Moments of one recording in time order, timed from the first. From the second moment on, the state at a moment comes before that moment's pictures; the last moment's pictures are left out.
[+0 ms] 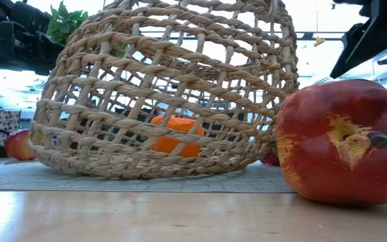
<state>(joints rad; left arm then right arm) 0.04 0.05 0.01 0.08 -0.12 0.17 0.66 1.14 0.80 -0.85 0.65 0.85</state>
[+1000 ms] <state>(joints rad) 0.04 0.05 0.01 0.08 -0.12 0.17 0.18 1.20 0.61 -0.72 0.29 0.93</state>
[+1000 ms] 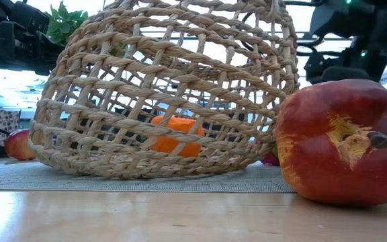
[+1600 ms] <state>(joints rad) 0.04 0.05 0.01 0.08 -0.12 0.17 0.10 1.26 0.63 -0.69 0.24 0.83</state>
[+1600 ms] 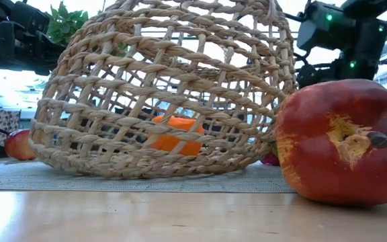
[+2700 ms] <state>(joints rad) 0.04 0.05 0.01 0.08 -0.12 0.17 0.27 0.91 0.85 -0.04 0.35 -0.09</state>
